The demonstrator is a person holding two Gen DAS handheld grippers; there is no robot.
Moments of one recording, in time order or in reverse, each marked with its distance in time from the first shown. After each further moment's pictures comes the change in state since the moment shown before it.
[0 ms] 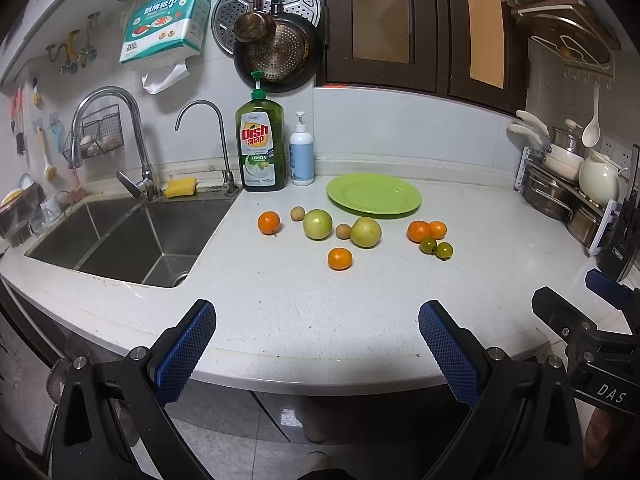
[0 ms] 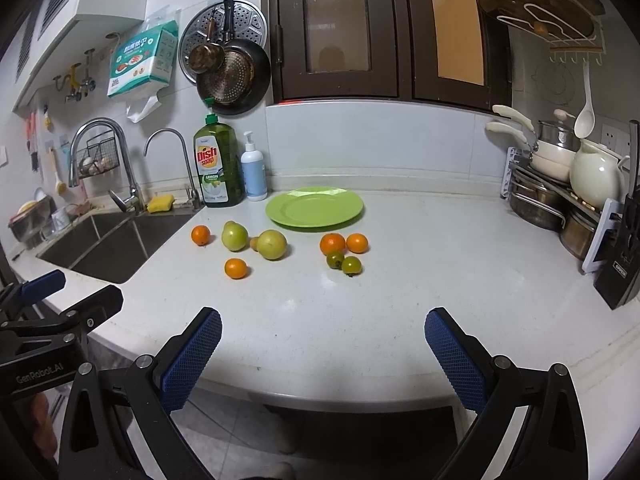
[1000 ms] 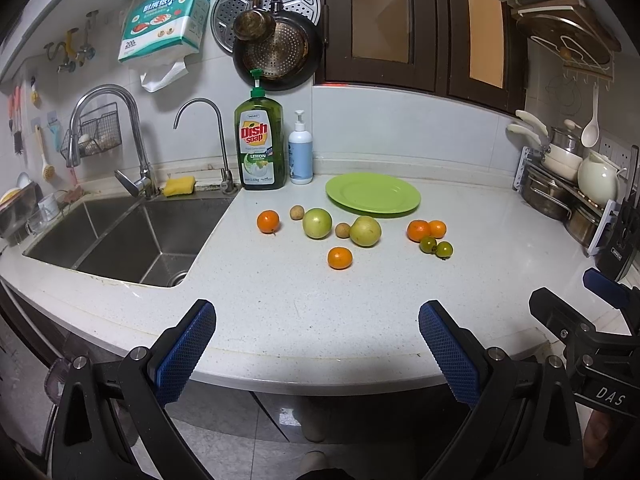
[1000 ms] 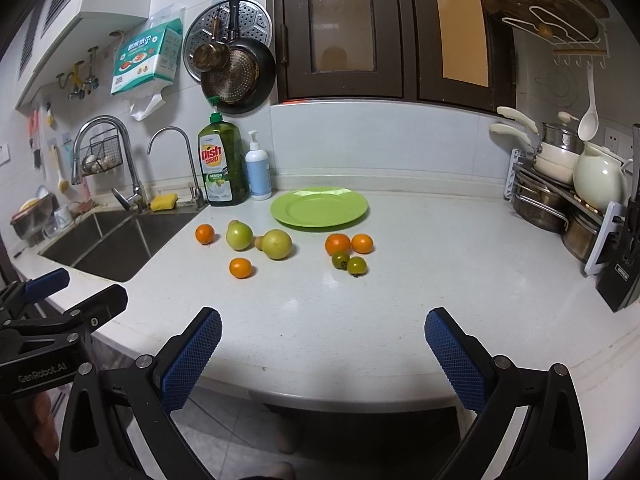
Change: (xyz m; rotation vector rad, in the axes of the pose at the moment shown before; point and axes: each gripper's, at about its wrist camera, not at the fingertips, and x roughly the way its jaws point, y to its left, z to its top) left arm -0.001 0.001 -0.001 0.000 0.003 -0.007; right arm 0.000 0.005 0.002 -0.012 0.004 0.008
